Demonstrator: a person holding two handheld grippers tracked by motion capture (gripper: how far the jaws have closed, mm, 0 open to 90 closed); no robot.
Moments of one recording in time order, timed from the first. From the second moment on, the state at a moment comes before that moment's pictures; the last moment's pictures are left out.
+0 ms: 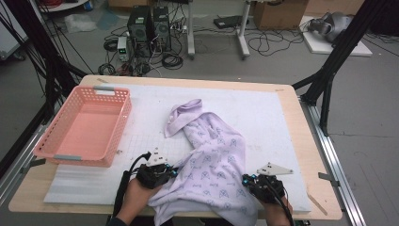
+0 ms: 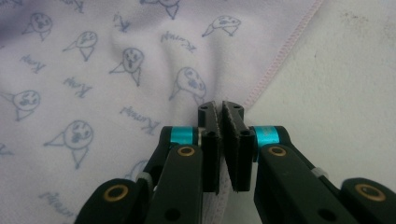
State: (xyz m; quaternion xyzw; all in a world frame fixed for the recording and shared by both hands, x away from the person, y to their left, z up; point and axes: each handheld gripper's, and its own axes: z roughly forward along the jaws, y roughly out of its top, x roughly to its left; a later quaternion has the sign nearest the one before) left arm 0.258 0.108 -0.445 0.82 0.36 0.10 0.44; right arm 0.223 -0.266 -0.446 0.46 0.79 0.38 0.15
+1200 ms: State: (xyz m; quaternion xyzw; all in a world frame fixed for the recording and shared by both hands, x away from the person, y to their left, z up) left arm 0.241 0.184 -0.437 0.74 0.41 0.12 0.53; right arm 0.233 -0.277 -0.434 0.46 0.76 0.41 0.18
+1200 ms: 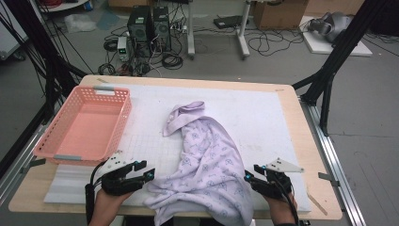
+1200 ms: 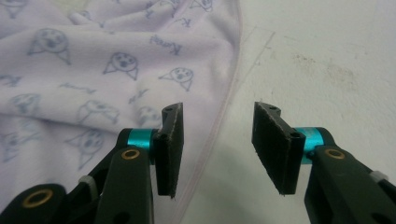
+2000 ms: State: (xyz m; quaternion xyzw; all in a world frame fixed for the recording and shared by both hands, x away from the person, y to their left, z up) left arm 0.305 0.166 -0.441 0.74 0.40 0.11 0.53; right arm 0.285 -0.274 -0.439 0.44 0.82 0.34 0.15
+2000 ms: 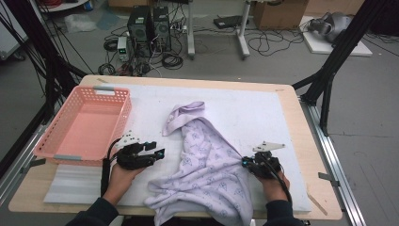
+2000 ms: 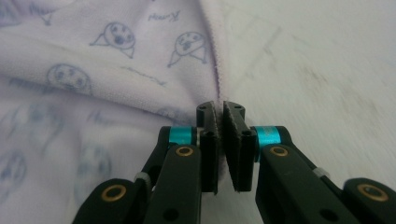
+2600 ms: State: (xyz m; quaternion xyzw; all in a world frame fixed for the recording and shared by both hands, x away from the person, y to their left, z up) left arm 0.307 0.165 -0.441 0.75 0.40 0.12 0.52; right arm 0.264 -0.294 -0.429 0.44 0.76 0.44 0.17
